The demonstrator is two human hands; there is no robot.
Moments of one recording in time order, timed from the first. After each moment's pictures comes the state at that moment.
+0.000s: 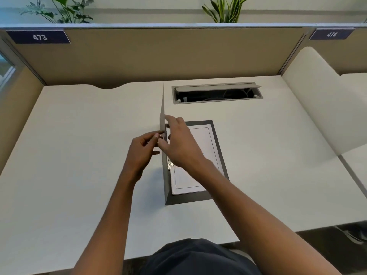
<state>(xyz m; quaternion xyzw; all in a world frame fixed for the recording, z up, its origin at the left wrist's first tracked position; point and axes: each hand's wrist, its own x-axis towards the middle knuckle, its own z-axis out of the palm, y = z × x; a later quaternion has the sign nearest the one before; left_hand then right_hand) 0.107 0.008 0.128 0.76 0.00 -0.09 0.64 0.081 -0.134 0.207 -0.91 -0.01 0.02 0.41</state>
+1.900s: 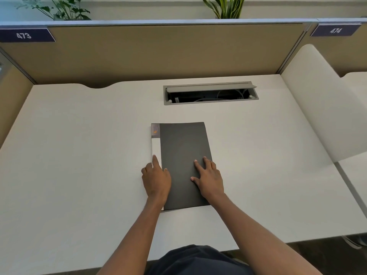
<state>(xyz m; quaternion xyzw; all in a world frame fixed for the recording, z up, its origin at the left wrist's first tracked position) 0.078 -0.106 0.026 0.95 0.15 -0.08 0.24 0.055 -0.286 0.012 -0.98 0.06 0.14 0.13</state>
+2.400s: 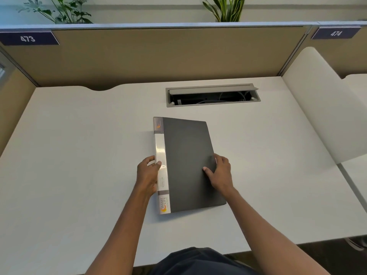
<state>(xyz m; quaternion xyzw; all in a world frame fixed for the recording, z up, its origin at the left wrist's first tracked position) 0.111 -0.060 0.035 0.64 0.32 -0.15 0.68 0.069 -0.310 0.018 -0.90 0.21 0.06 0.38</state>
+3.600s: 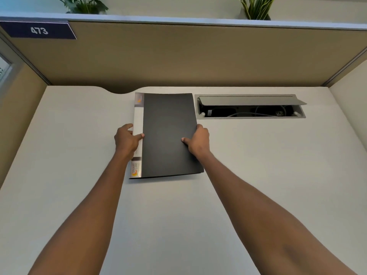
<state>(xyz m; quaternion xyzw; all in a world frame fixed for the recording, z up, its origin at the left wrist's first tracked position) 0.334 0.104 0.039 0.84 0.23 -0.04 0.49 0.315 -0.135 0.055 -0.88 0.22 0.08 0.42</state>
